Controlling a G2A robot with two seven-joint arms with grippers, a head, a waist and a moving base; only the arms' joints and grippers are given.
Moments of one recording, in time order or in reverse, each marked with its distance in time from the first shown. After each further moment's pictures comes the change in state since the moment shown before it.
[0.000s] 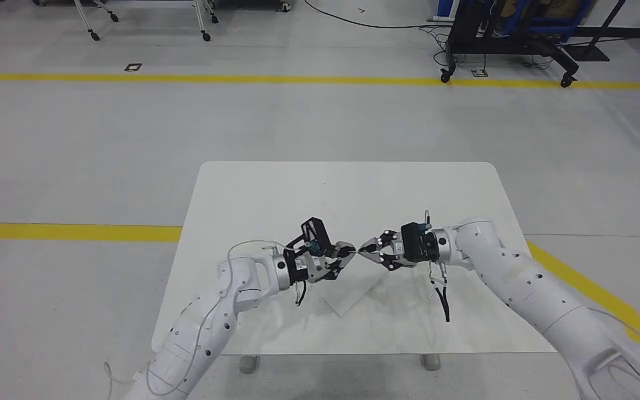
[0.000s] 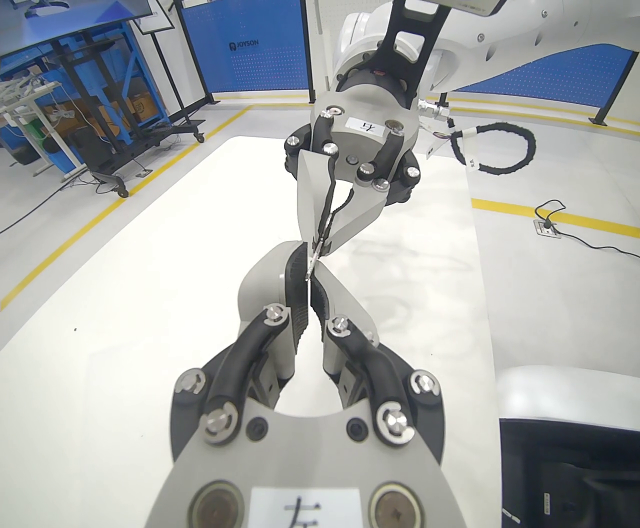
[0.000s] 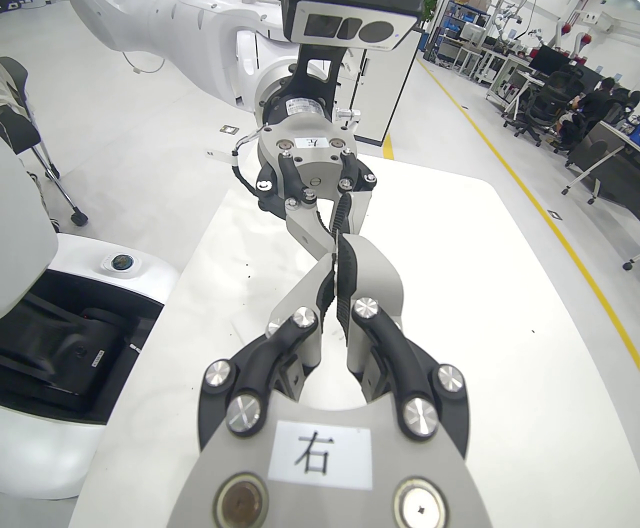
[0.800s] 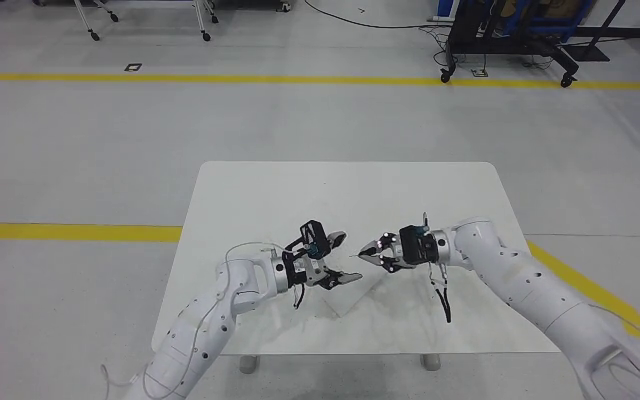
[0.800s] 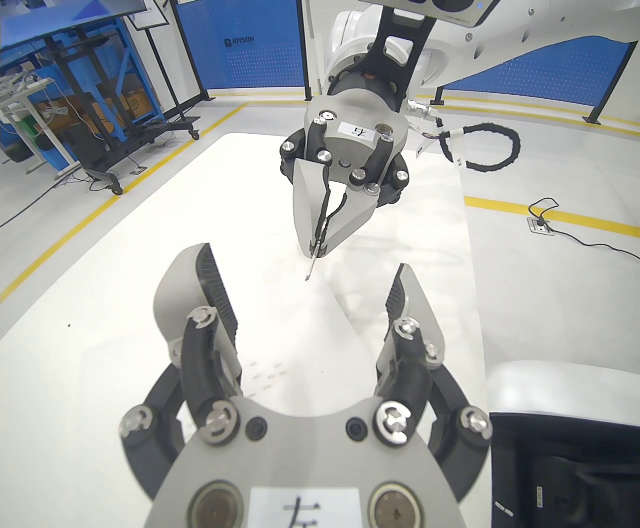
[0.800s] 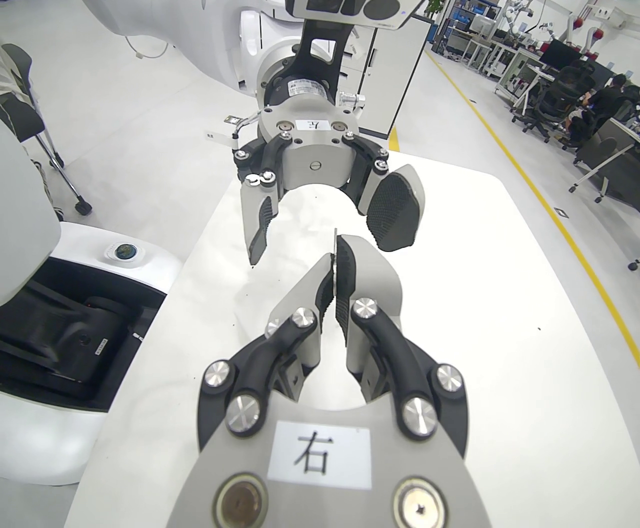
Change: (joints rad) left arm 0.016 0.013 -0.002 -0.023 -0.016 -0.013 -0.024; right arm 0.031 0.012 -0.058 0.009 -0.009 0.016 -0.016
